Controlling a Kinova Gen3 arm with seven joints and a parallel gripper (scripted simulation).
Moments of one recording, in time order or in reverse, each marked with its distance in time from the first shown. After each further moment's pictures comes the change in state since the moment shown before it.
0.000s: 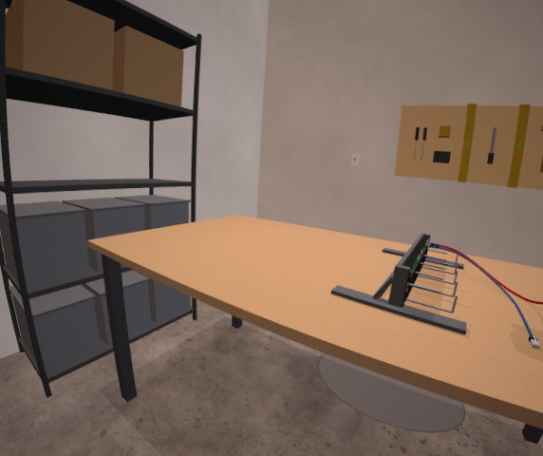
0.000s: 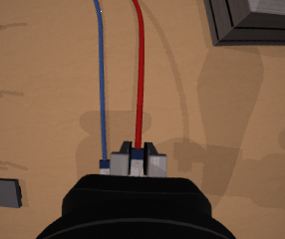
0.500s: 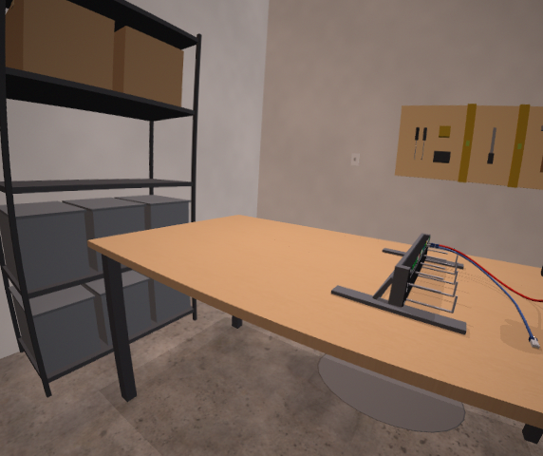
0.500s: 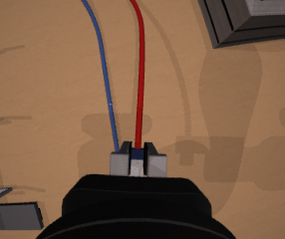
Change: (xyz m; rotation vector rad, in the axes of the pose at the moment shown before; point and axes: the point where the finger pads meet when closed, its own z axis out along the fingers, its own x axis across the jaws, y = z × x) arm -0.017 -0.015 -0.003 0.000 0.002 0.116
